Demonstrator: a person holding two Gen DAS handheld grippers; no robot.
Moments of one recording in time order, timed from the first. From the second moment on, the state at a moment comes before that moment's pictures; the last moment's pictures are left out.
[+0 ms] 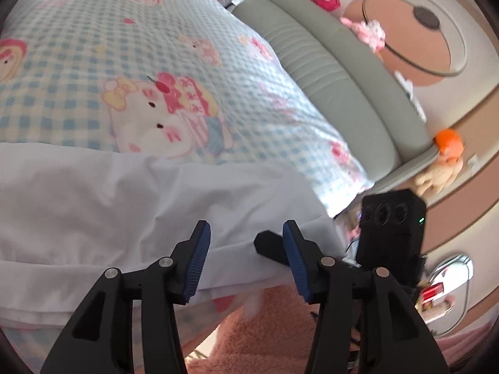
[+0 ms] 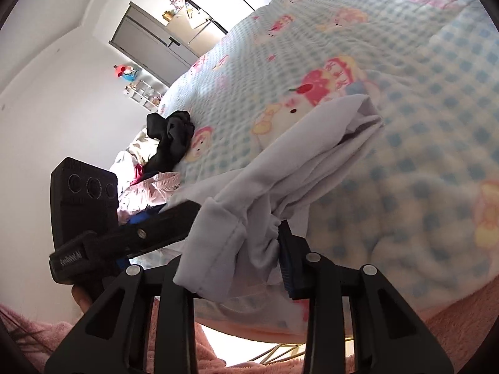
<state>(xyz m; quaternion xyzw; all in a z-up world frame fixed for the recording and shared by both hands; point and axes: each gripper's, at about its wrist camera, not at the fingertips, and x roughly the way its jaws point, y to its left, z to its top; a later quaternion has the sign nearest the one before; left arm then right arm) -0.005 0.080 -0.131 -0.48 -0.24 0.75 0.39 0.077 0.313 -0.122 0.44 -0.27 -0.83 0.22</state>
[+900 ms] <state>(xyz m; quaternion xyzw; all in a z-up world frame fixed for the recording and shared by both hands) -0.020 0.038 -0.137 -0.49 -0.25 0.76 0.36 0.042 0.313 -0.169 0.50 -0.28 -0.80 0.19</state>
